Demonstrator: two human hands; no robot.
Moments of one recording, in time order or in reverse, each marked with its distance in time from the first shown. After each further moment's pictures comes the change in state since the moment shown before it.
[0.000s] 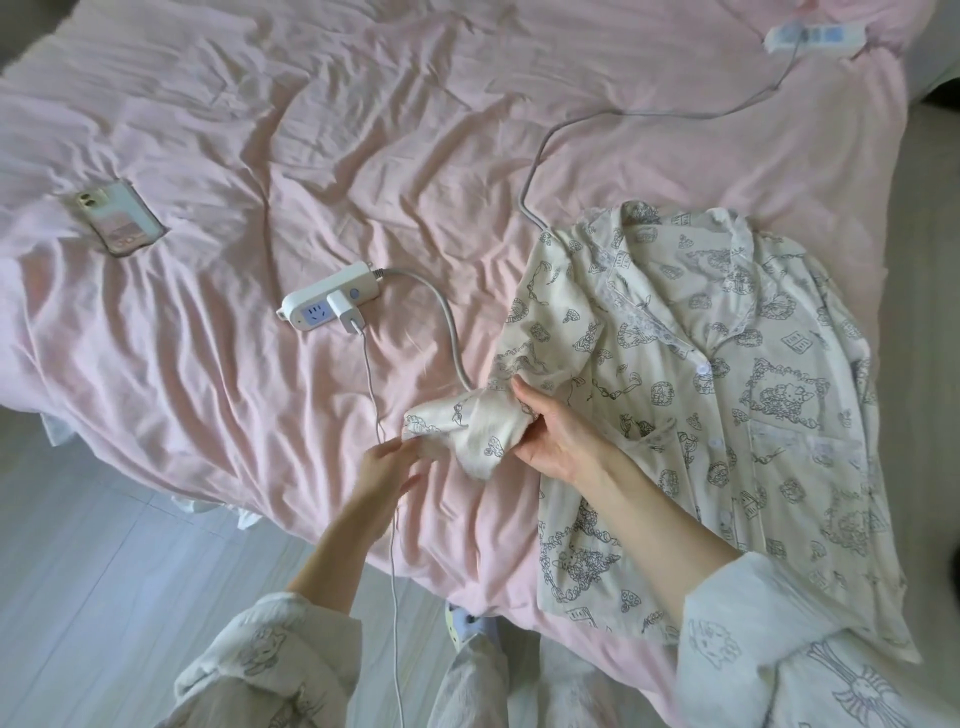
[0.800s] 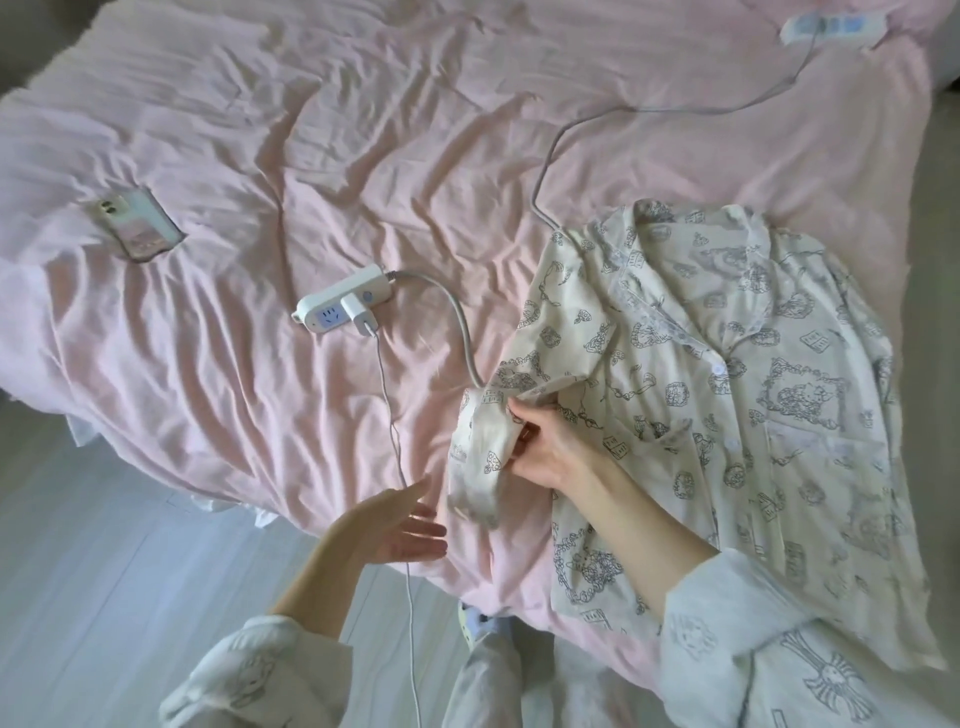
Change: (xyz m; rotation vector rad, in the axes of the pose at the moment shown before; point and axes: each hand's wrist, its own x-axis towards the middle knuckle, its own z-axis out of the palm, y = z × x) left_hand -0.017 -0.002 -0.019 0.101 -0.191 -0.585; right_hand 0.012 0.017 0.002 -0.013 0.095 0.138
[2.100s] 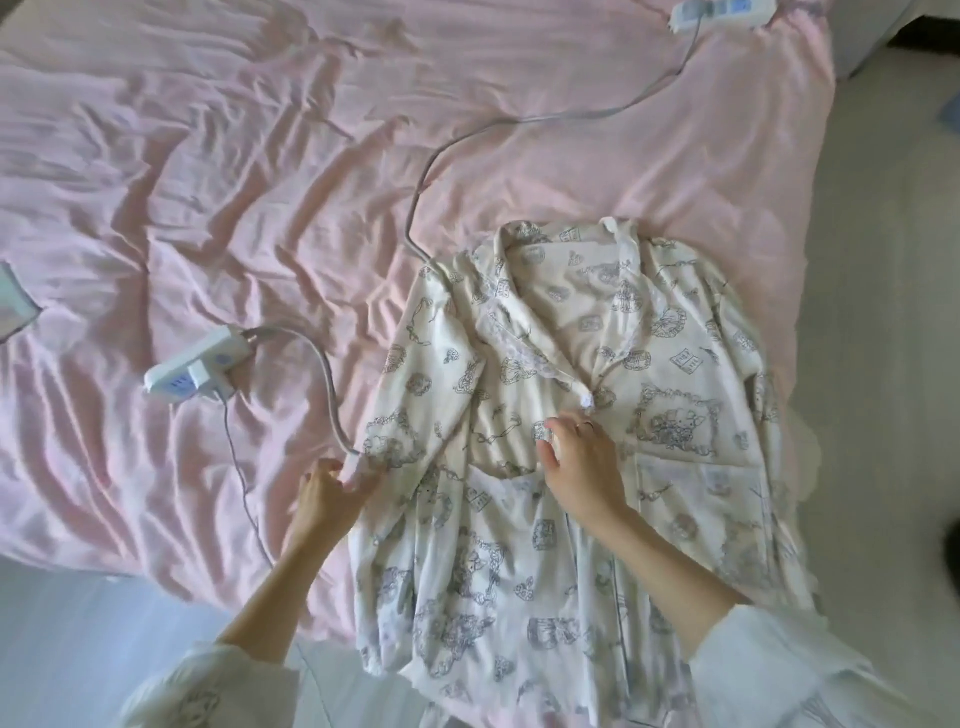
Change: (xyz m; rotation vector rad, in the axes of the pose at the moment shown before) left_hand 0.046 0.059 0.116 0.703 0.708 0.541; right_hand -0.039 -0.117 -0.182 -1.654 0.584 -0.918
